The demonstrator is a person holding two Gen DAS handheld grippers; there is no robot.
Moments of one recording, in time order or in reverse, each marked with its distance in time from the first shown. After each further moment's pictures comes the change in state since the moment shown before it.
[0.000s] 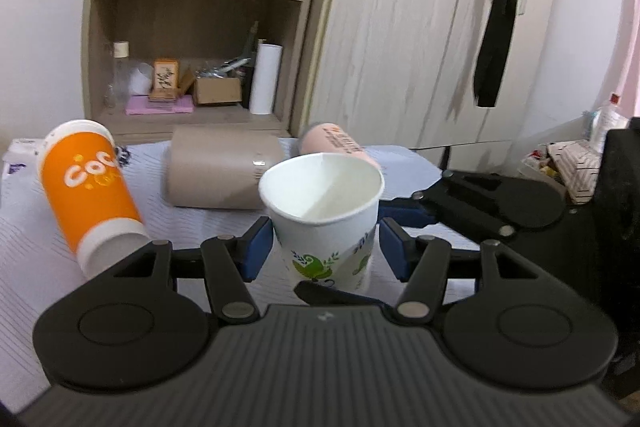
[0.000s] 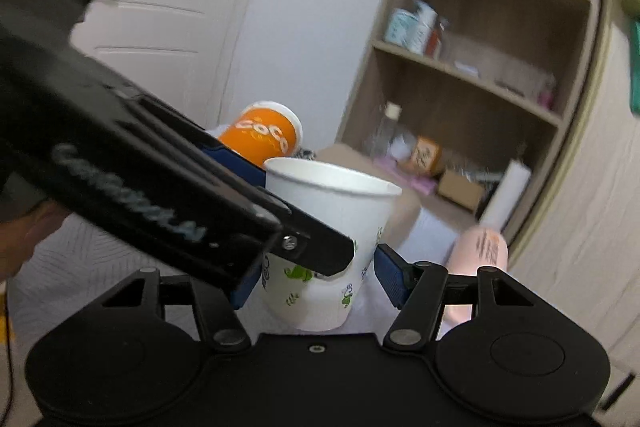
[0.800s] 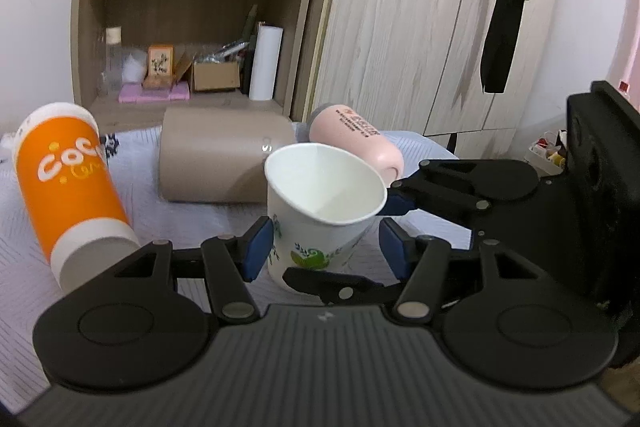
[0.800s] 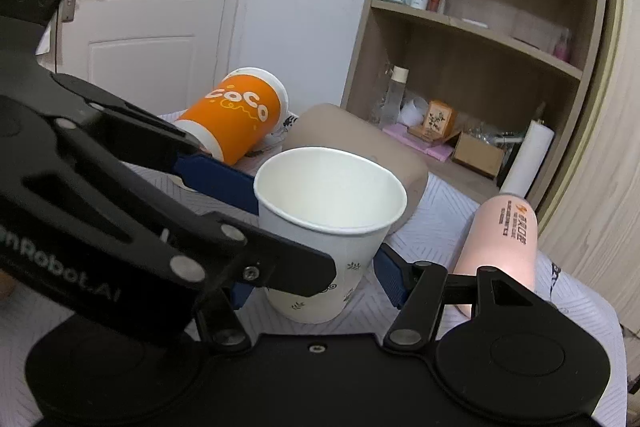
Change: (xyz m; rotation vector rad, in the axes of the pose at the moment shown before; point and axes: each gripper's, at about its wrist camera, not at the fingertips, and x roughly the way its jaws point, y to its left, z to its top) left arm 0.036 0.013 -0.004 0.006 0.044 -0.013; right arm 0.049 -0.029 -0.013 0.084 0.077 0.065
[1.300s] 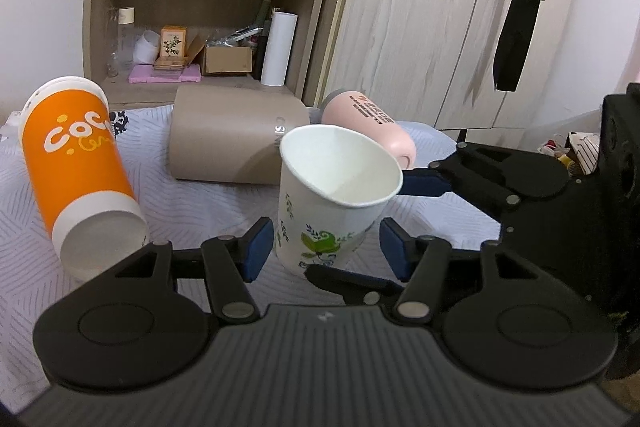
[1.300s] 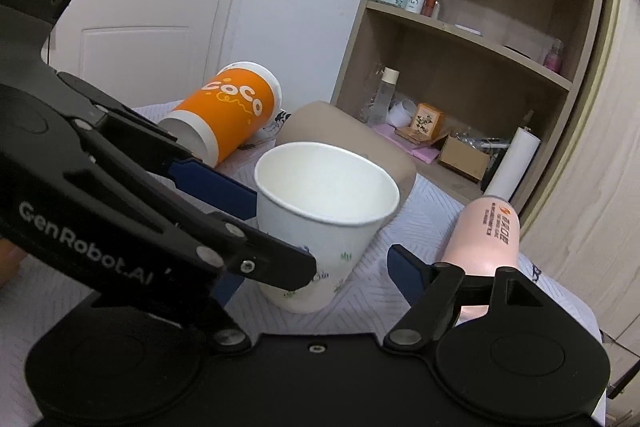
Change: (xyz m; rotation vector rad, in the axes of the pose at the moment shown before) left arm 0.003 0.003 -0.006 -0.048 0.032 0.025; right arm -0.008 0.009 -0.004 -0.028 0.018 -0.060
